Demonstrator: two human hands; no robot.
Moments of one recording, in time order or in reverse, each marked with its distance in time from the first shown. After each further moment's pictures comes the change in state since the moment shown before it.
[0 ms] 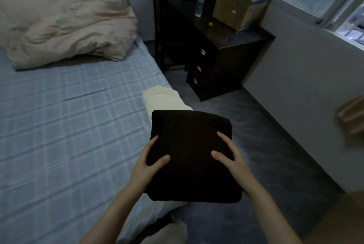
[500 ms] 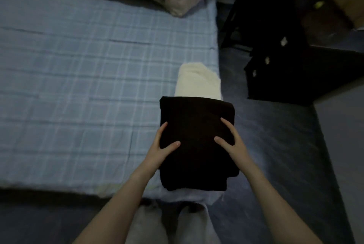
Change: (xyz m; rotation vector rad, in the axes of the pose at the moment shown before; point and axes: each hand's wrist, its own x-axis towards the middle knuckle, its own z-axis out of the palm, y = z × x) left_hand 0.124 -0.075 0.078 -0.330 0.348 -0.209; right_hand 0.250 0.054 -0.022 -0.236 -0.507 -0.005
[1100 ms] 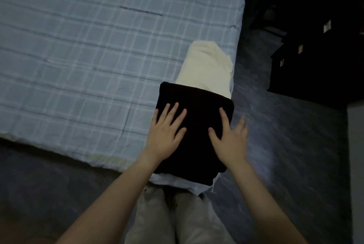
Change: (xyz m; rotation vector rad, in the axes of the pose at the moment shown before) left_hand 0.037 -0.029 0.064 1.309 0.262 0.408; right_hand 0.037 0.040 -0.013 -0.862 0.045 0.008
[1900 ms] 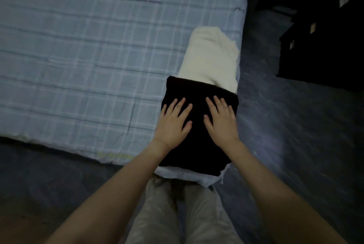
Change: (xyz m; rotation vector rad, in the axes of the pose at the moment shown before) left_hand 0.018 -0.008 0.016 0.029 -0.173 -0.028; right_hand 0.040 -0.010 0.043 -0.134 -0.014 -0.296
